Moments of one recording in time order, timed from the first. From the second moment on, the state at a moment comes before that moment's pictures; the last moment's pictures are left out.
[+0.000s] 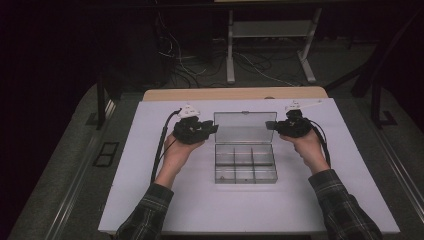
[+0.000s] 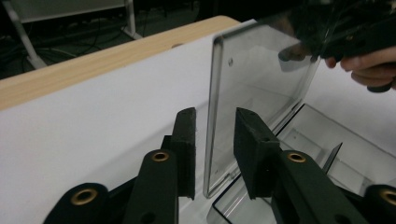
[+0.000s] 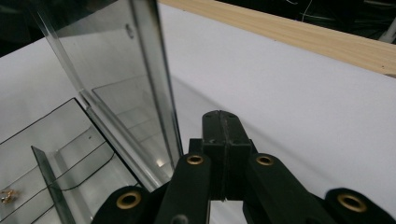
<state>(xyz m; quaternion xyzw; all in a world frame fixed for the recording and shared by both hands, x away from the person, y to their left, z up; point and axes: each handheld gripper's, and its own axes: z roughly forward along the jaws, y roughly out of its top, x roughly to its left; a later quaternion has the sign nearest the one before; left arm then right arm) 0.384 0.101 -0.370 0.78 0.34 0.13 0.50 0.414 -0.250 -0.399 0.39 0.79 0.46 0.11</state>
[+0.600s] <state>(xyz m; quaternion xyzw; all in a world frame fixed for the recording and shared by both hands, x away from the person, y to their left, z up) 0.358 0.105 -0.351 0.77 0.31 0.15 0.54 0.401 -0.249 -0.396 0.38 0.80 0.46 0.11</state>
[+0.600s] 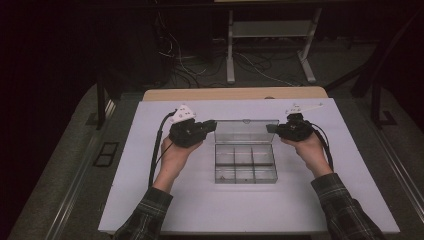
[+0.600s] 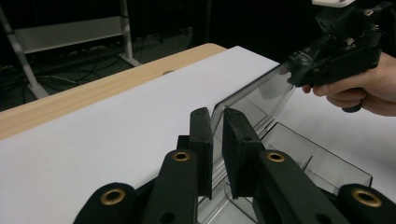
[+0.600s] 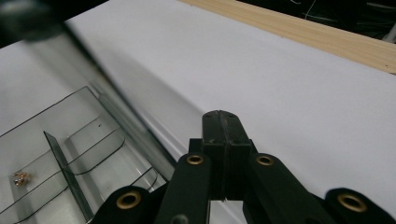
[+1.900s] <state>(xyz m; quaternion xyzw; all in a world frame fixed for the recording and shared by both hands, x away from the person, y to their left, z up) 0.316 0.111 -0.363 0.78 0.29 0.15 0.53 0.322 -0.271 -0.370 0.31 0.80 0.50 0.08</state>
